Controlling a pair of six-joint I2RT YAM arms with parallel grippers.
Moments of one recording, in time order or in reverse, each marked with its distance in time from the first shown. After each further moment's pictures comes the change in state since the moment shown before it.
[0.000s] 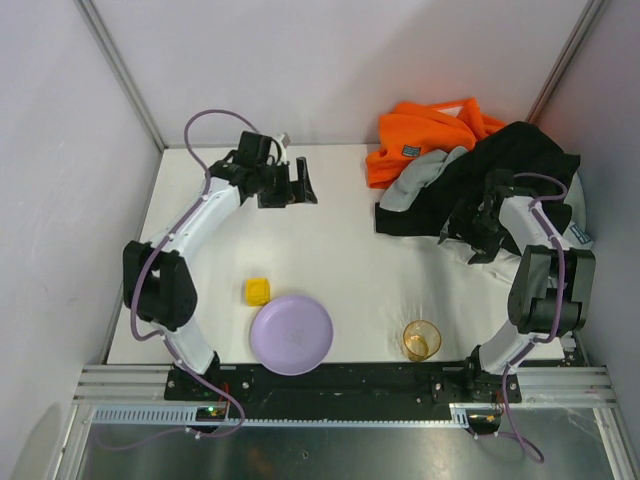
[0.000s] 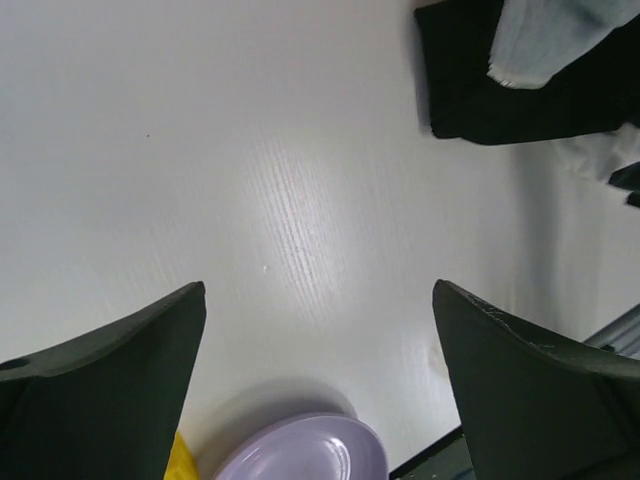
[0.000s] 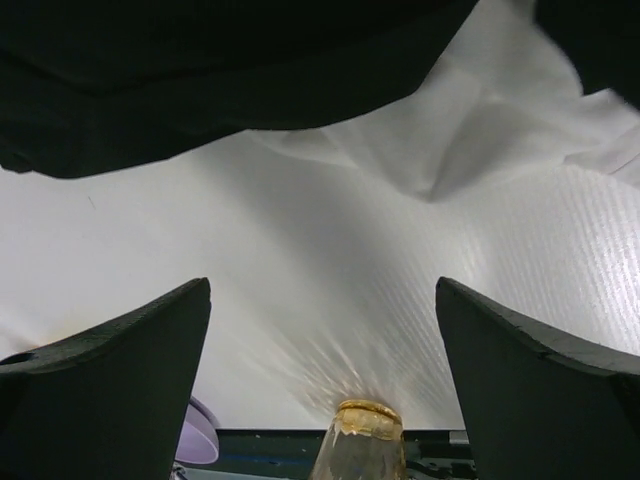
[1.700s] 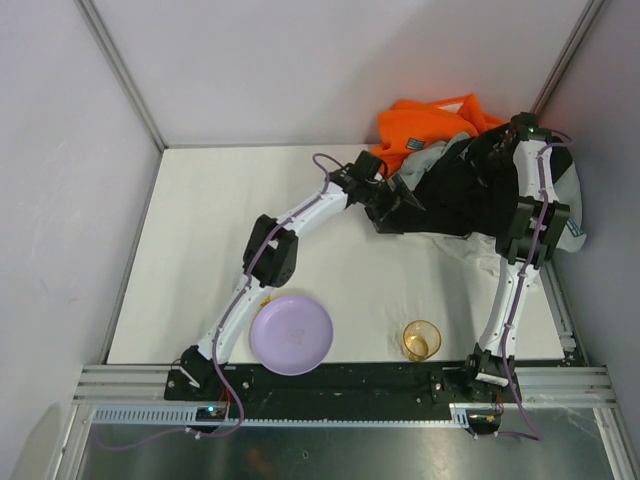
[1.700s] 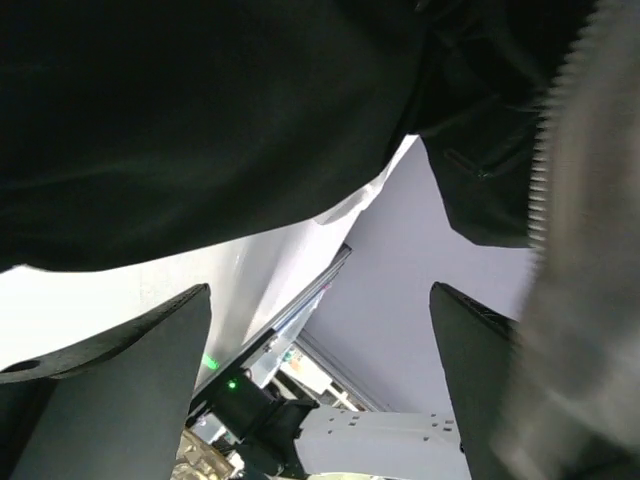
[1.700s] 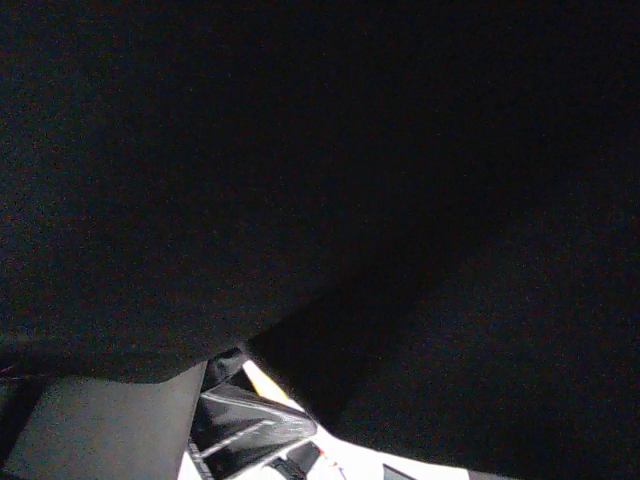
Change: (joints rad) left arm -0.330 0.948 0.932 0.008 0.344 -0.887; right arm -0.138 0.790 1.146 -0.241 -0.370 0.121
